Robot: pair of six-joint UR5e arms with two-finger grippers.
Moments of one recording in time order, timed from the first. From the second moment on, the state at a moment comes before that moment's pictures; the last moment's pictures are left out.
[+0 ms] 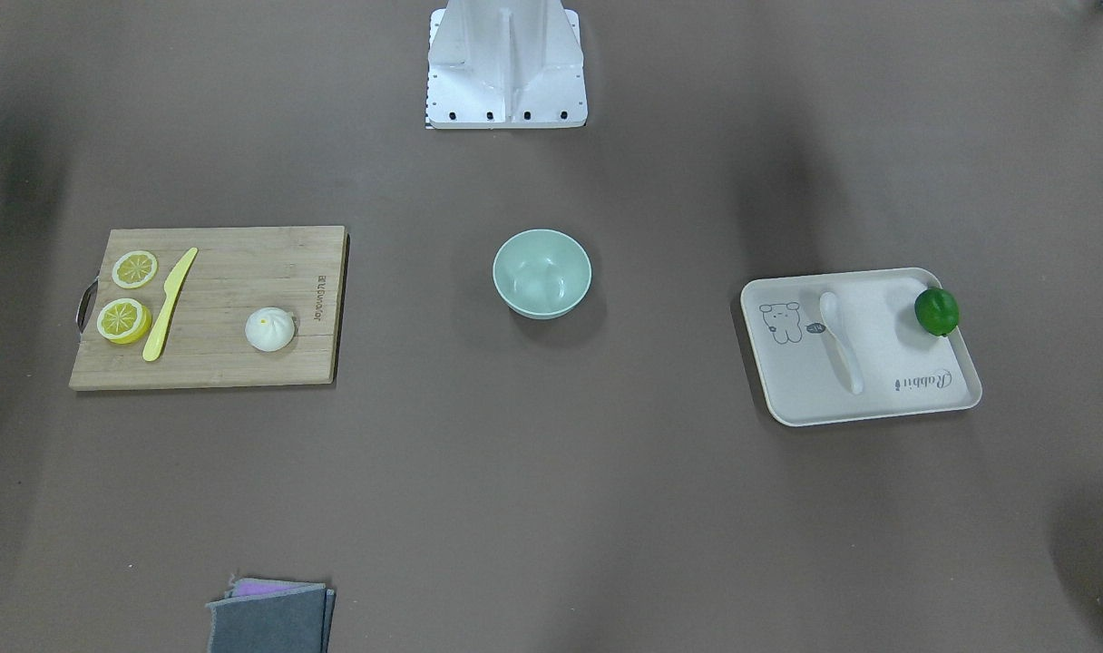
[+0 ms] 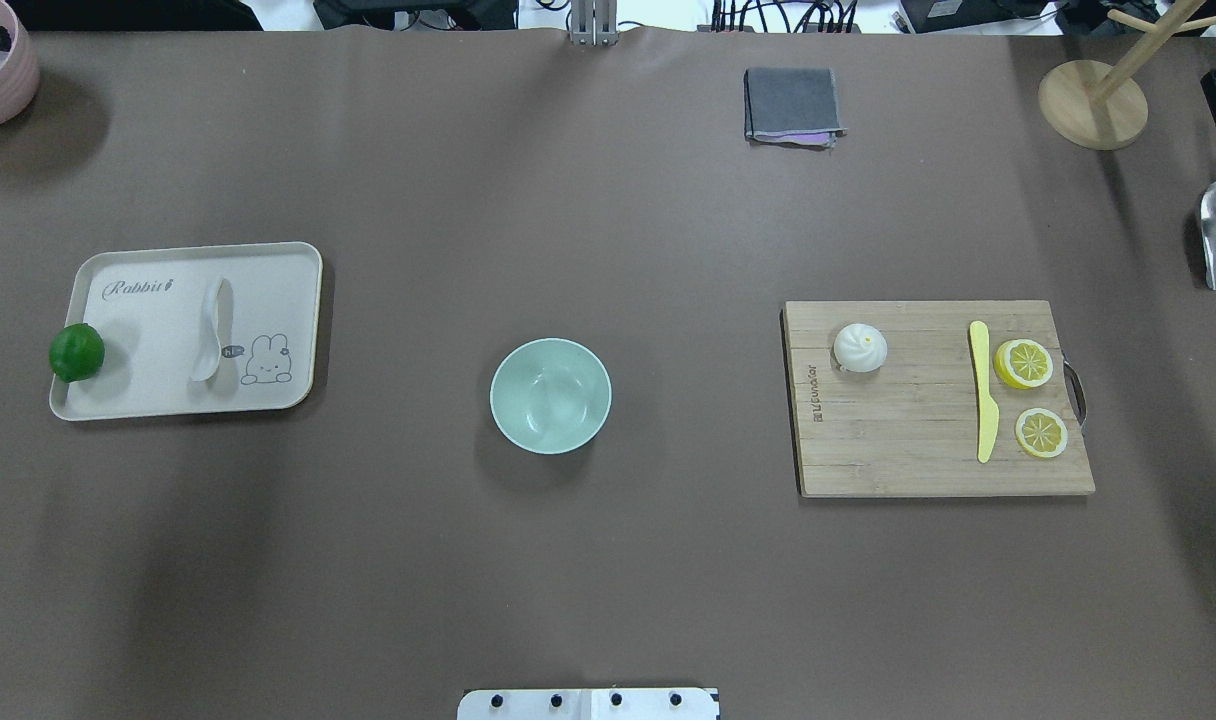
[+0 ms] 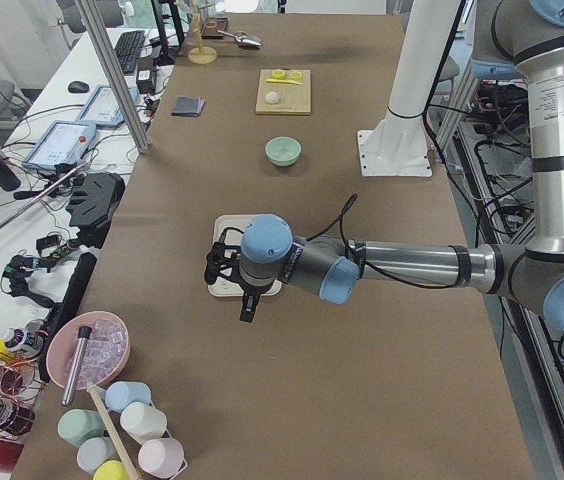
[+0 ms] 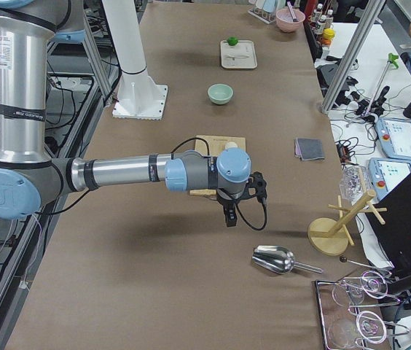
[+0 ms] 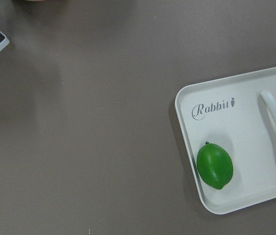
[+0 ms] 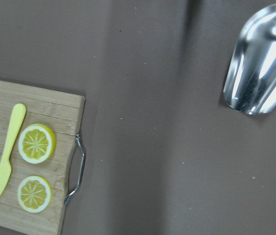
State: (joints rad) left arm -1.52 -1.41 -1.77 -1.93 -2.48 -0.22; right arm 1.49 -1.66 1.81 -1.59 2.49 -0.03
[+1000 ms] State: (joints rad) left arm -0.98 -1.74 -1.69 -1.95 -2.17 -0.90; right arm 1.03 -1.46 1.90 -1.36 2.28 0.75
